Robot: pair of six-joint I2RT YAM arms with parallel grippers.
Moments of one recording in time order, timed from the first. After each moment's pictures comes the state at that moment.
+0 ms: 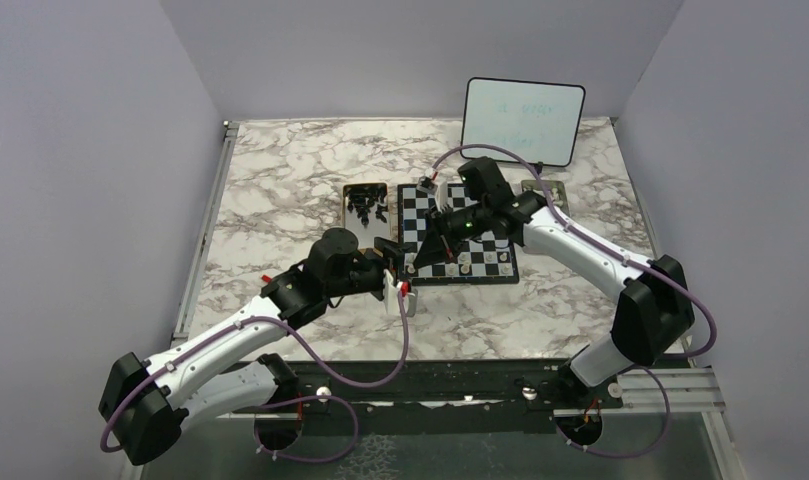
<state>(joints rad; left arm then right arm) -0.80 0.96 0.66 -0.10 0.41 1.07 0.63 1.56 1.24 -0.49 -0.80 0.15</state>
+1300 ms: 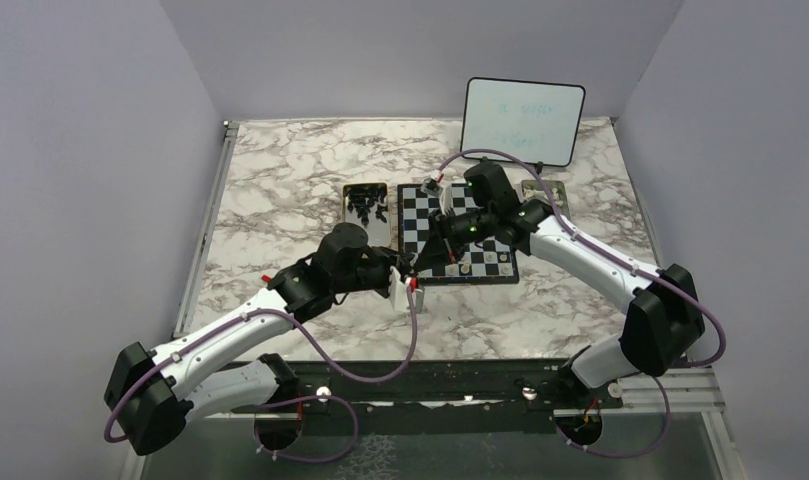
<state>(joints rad) -0.82 1.00 0.71 -0.17 0.40 1.08 0.64 1.49 1.15 -0.40 -0.85 0.22</state>
